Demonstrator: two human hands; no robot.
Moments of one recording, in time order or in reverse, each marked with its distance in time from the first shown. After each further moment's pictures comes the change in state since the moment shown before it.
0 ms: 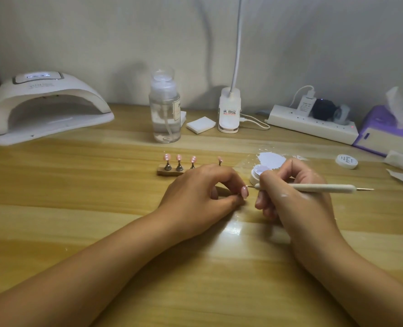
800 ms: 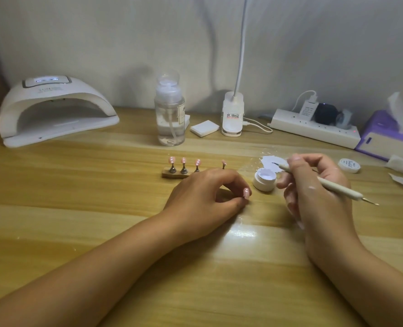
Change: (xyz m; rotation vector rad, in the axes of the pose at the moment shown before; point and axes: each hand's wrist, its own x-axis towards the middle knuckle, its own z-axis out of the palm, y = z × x) left_hand 0.000 0.000 0.000 -0.003 -0.014 0.000; right_hand 0.011 -0.003 -0.010 0.050 0.150 -0.124
